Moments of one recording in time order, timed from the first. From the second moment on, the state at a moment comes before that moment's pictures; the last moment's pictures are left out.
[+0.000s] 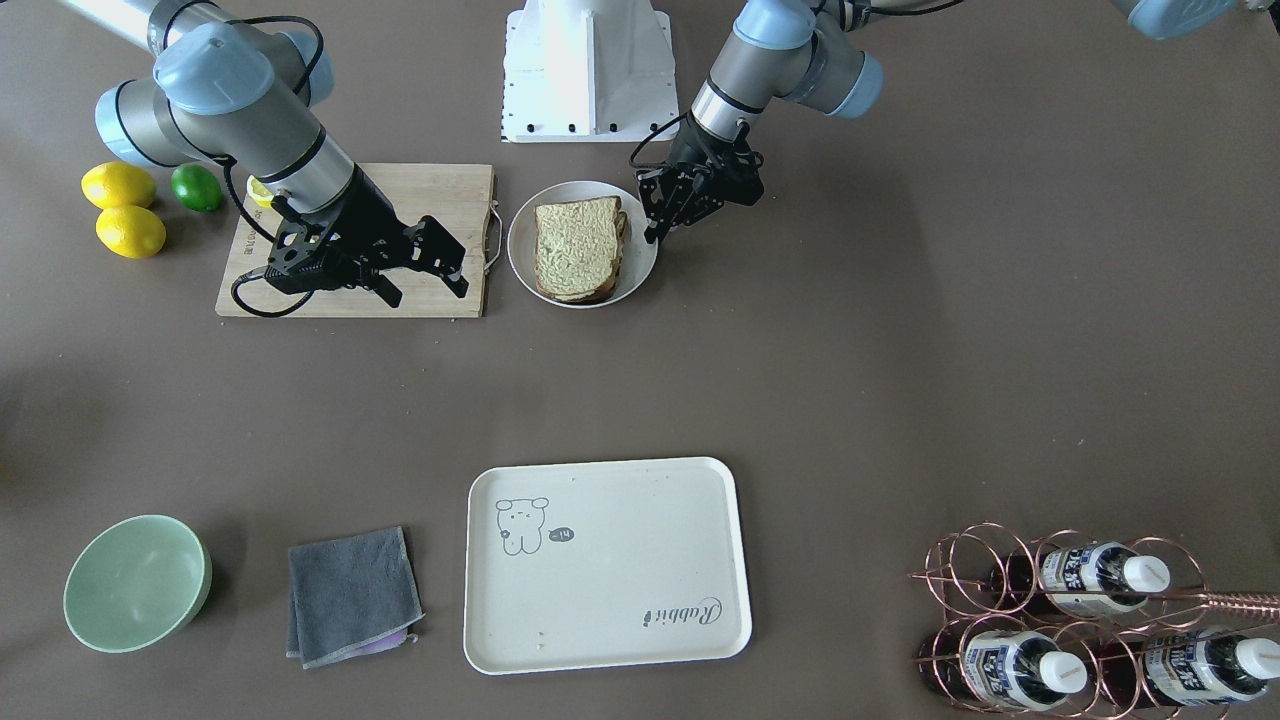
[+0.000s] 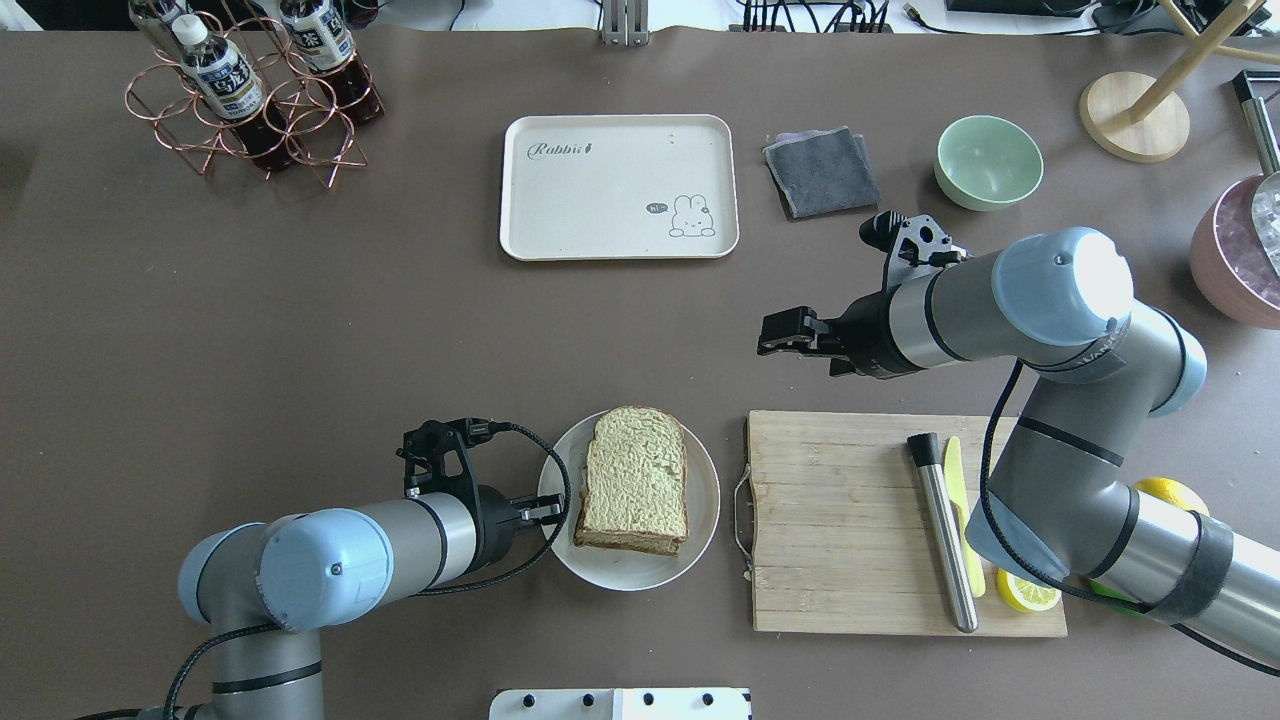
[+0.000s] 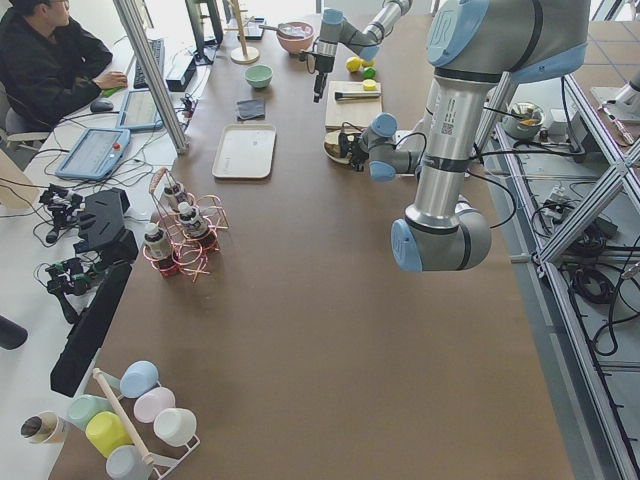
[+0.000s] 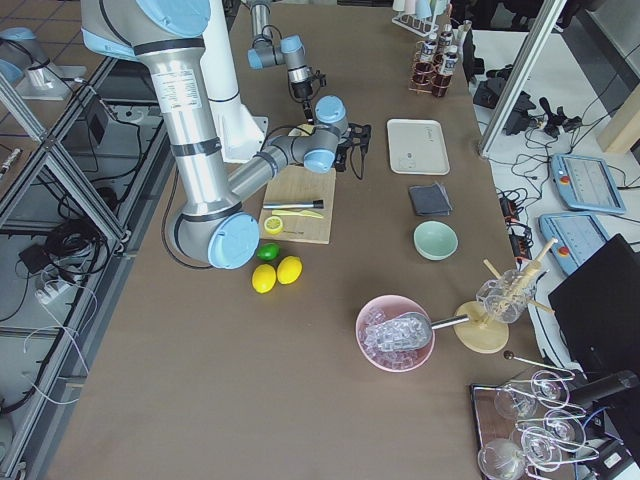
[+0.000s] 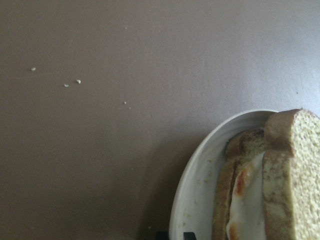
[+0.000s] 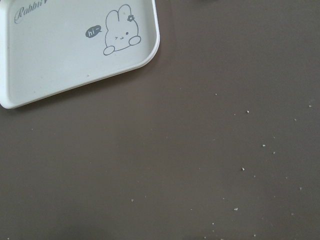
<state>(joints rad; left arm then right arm) -0.23 -1.93 -1.76 -2.27 -1.48 -1.58 0.63 -1.28 1.80 -0.95 1.95 1.44</state>
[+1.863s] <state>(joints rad) -0.61 -2.20 -1.52 -2.14 -1.68 -1.73 0.68 -1.45 1.92 -0.88 2.05 1.44</state>
